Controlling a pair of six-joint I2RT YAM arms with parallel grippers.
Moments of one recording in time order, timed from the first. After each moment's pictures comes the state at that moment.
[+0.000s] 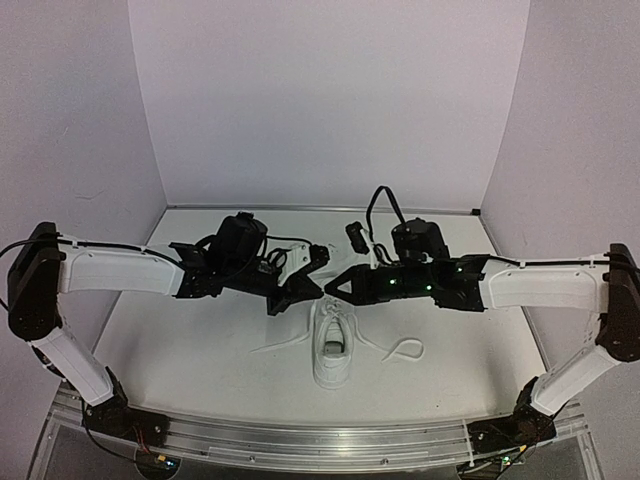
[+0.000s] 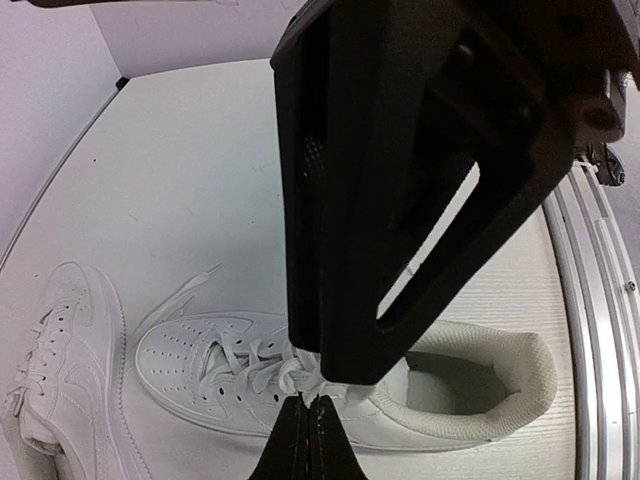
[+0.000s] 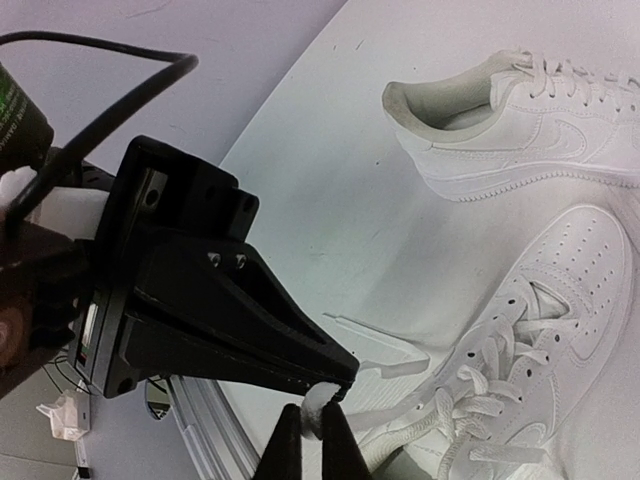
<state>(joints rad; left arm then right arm) -0.89 1.59 1.01 0.05 0.44 0.39 0.89 1.50 0.96 0.06 -0.31 0.59</state>
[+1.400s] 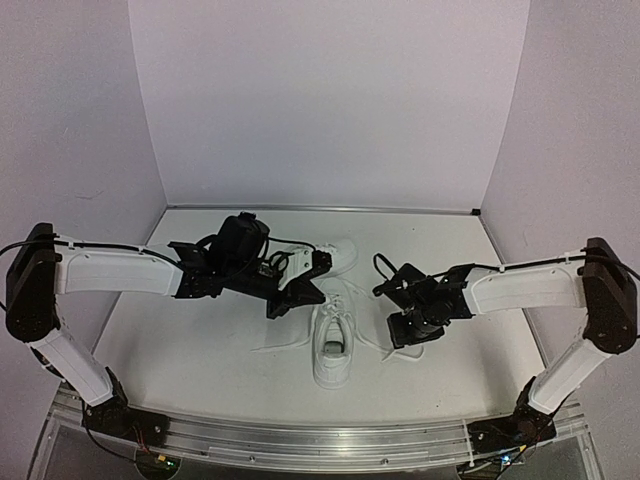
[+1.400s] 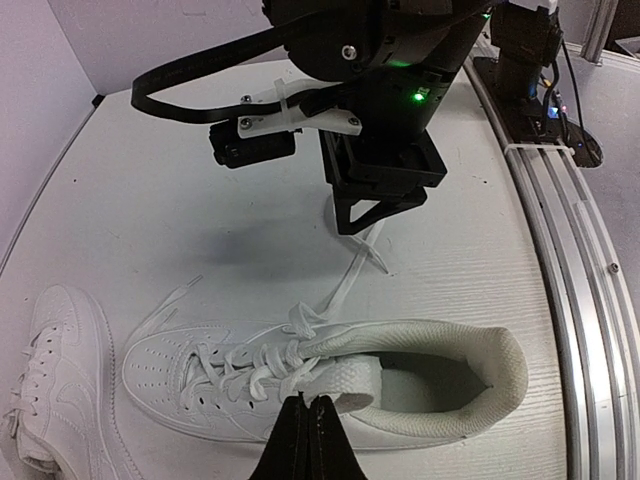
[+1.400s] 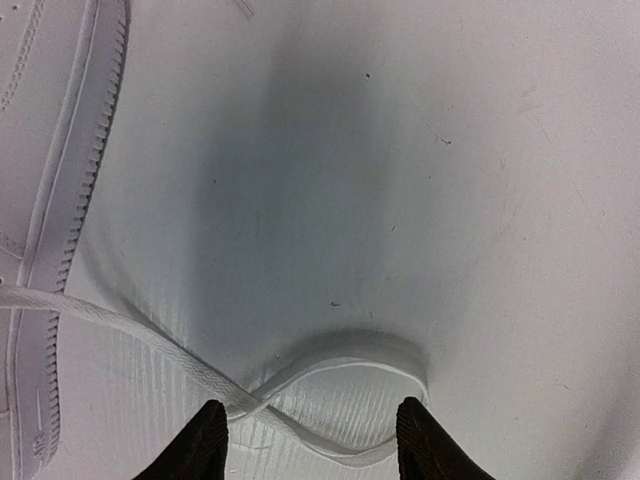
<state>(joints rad) -0.92 1.58 1.03 0.00 0.47 0.45 0.88 1.60 0.91 -0.58 0.27 0.61</state>
